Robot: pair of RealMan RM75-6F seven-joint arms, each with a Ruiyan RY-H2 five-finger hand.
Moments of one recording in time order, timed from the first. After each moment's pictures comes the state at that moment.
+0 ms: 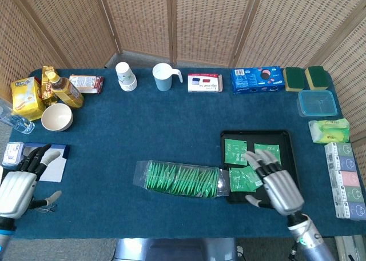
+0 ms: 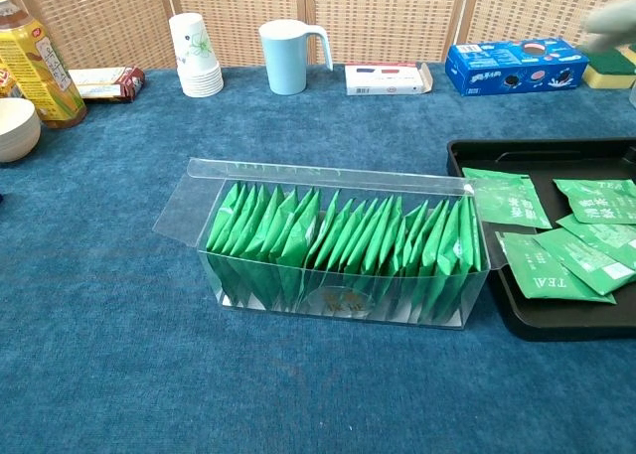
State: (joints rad) left arm -0.11 -0.92 0.00 -2.02 1.58 1.43 0.14; right arm 0.27 -1.16 0.04 -1.94 -1.69 1.31 -0.09
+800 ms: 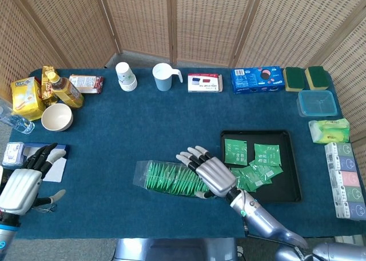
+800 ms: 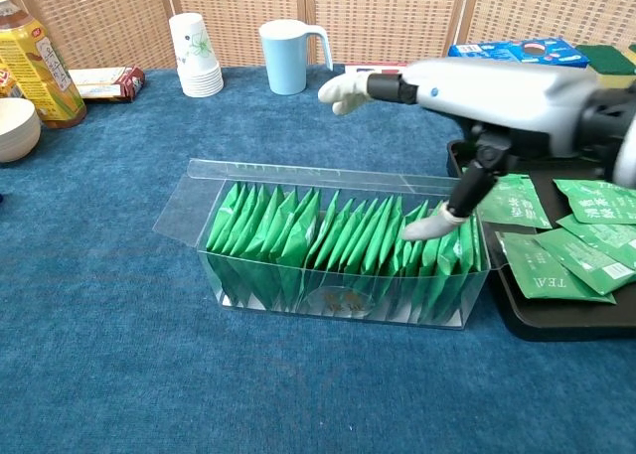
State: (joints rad) left arm -0.13 -0.94 0.00 -2.00 1.57 1.39 0.12; right arm 0.63 -1.39 0.20 -1.91 -1.33 0.91 -0.40
